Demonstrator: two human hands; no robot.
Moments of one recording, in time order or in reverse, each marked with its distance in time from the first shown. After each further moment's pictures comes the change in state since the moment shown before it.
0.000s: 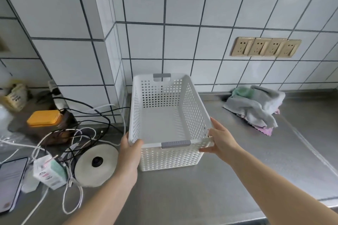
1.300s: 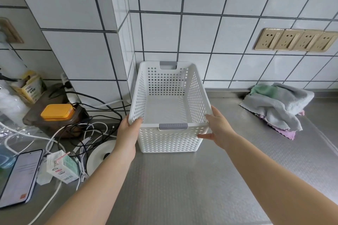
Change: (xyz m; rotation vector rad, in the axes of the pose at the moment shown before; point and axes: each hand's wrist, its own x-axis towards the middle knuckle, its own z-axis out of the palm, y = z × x) left_hand 0.074 0.016 -0.024 -0.077 0.055 0.008; right_hand 0.062 -0.017 0.052 -0.055 0.061 0.032
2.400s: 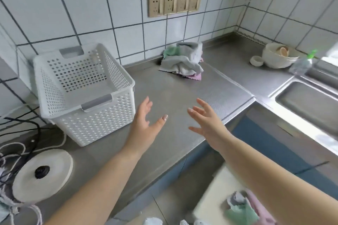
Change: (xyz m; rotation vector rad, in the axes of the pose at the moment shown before) left_hand -0.173 -0.029 0.086 0.400 -0.830 0.307; right_hand -0.192 0.093 -0.101 0.218 0.377 -0.135
